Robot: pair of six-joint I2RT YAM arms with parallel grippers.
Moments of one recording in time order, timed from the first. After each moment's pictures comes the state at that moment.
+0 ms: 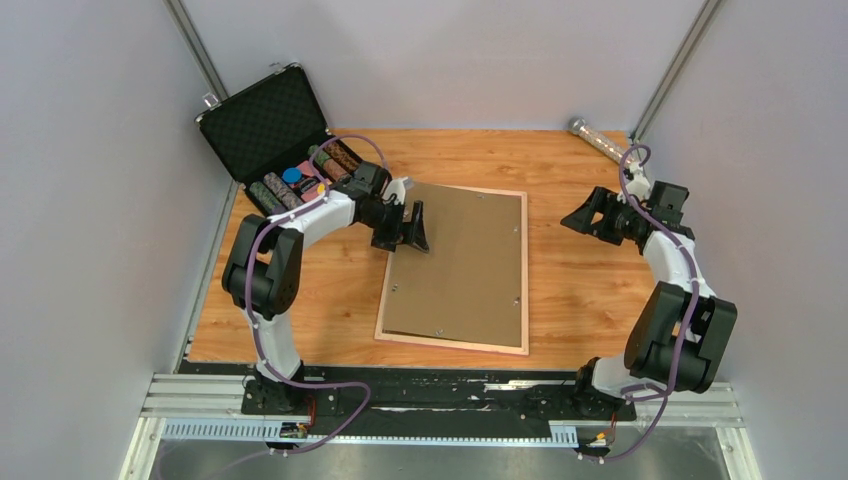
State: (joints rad) left arm -0.41 1.88 1.30 -0.51 0.56 -0.29; right arm -0.36 1.44 0.95 -0.33 -0.75 0.08
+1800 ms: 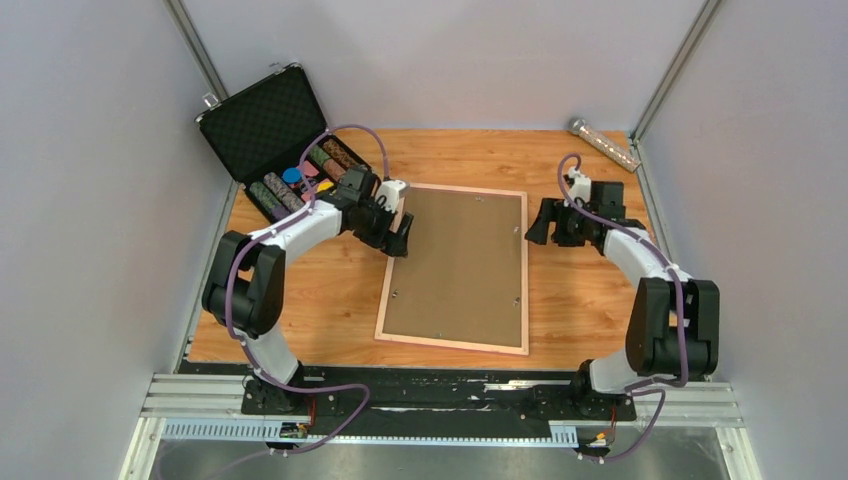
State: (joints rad) left arm -0.40 1.73 1.18 -0.48 0.36 0.08; right arm -0.07 1.46 0.90 -0.27 -0.51 0.06
